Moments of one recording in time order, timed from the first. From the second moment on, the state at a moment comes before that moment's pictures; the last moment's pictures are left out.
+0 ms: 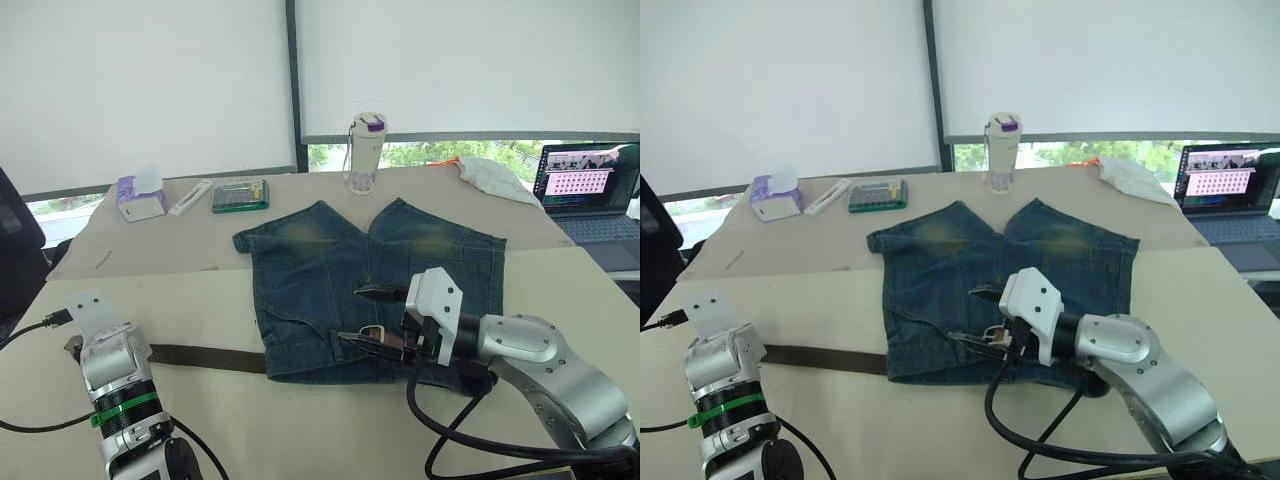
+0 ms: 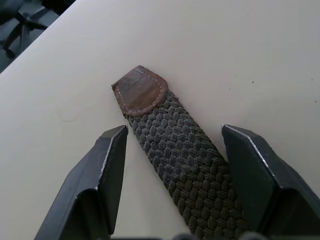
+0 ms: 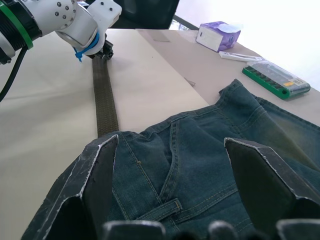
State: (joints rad) left arm -0.48 0.23 0.69 0.08 0.05 1.05 0.42; right arm -0.25 -0.69 0.09 -0.73 0.49 0.64 0.72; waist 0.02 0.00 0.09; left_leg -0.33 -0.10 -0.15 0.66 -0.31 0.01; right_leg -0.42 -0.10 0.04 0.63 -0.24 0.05
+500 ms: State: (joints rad) left arm -0.33 0.21 0.64 -0.12 -0.06 1.03 0.29; right arm -0.25 -0.70 0.09 -0.73 0.49 0.64 0.72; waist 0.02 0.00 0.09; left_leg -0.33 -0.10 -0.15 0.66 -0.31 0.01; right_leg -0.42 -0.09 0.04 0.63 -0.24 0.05
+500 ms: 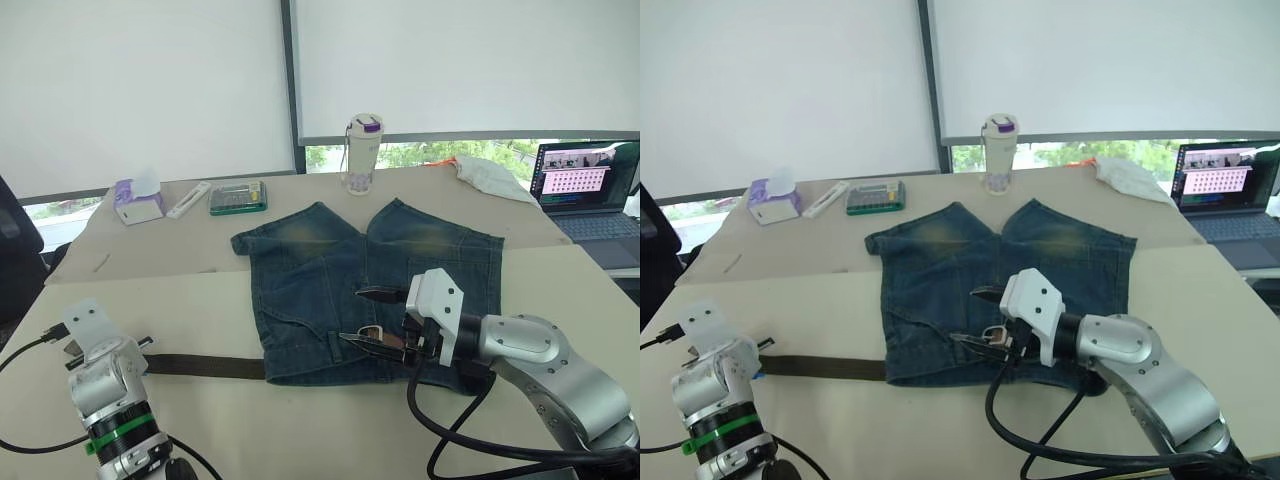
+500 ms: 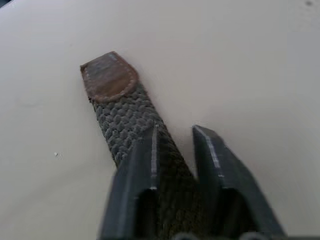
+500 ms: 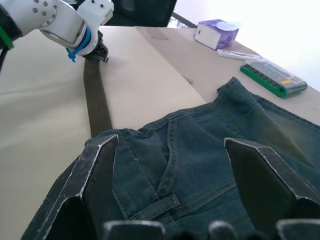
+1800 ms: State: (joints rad) left arm -0.36 0.23 0.55 0.07 -0.12 0.87 0.13; right arm -0.25 -0.72 0.11 -0.73 0.49 0.64 0.72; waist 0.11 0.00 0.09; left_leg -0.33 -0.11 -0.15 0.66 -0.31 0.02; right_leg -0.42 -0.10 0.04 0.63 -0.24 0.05
